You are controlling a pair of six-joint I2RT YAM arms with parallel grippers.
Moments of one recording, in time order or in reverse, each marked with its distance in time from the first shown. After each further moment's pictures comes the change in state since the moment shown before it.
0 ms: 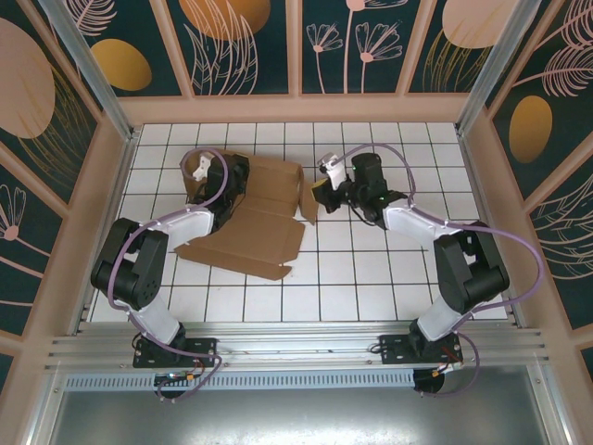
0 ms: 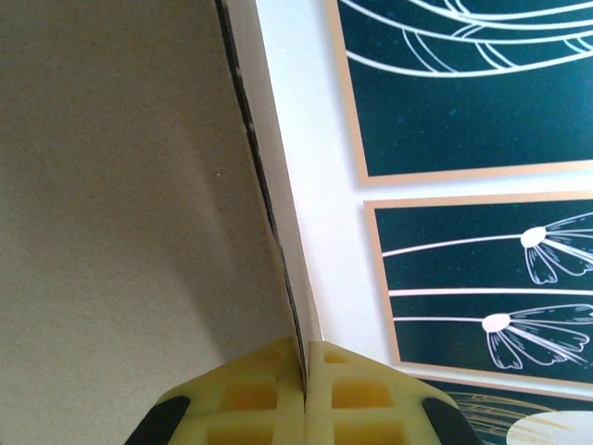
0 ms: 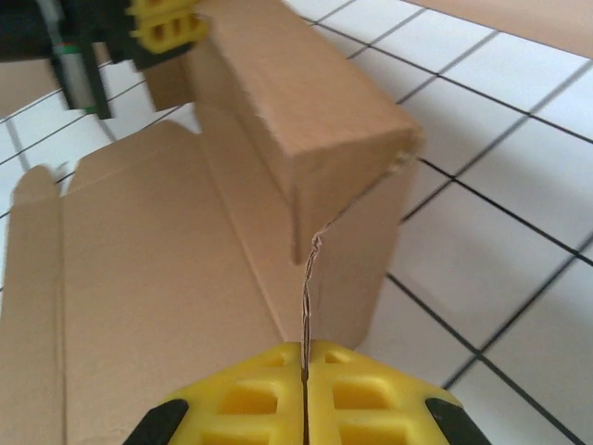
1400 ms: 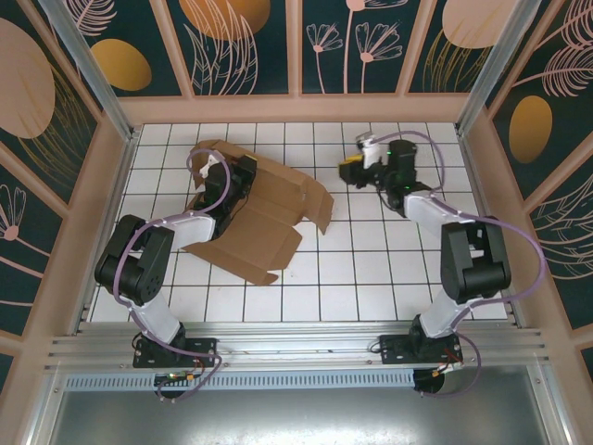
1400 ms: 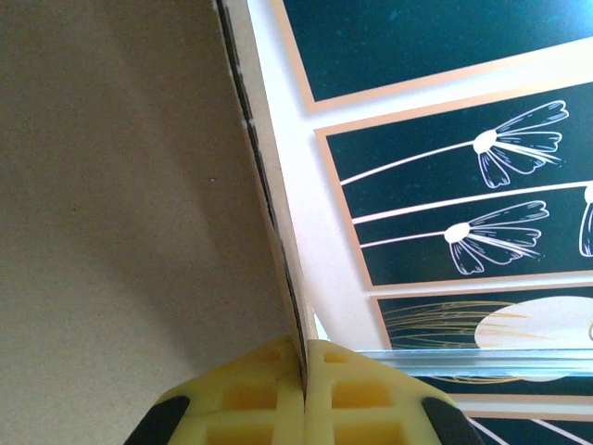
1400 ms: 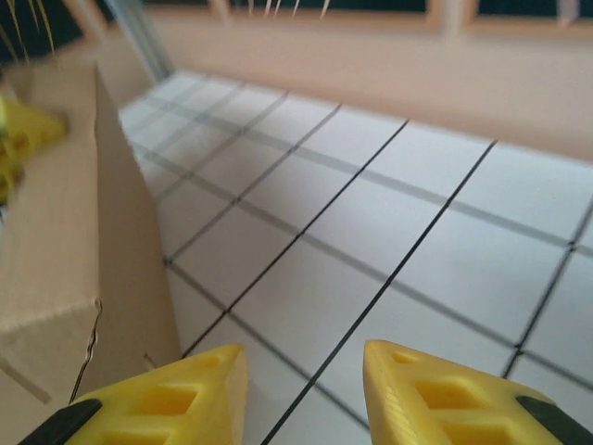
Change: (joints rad) left arm 0.003 0.036 -0.077 0.246 0.171 0.119; right arm -0.215 0.058 0.031 0.124 -0.033 0.070
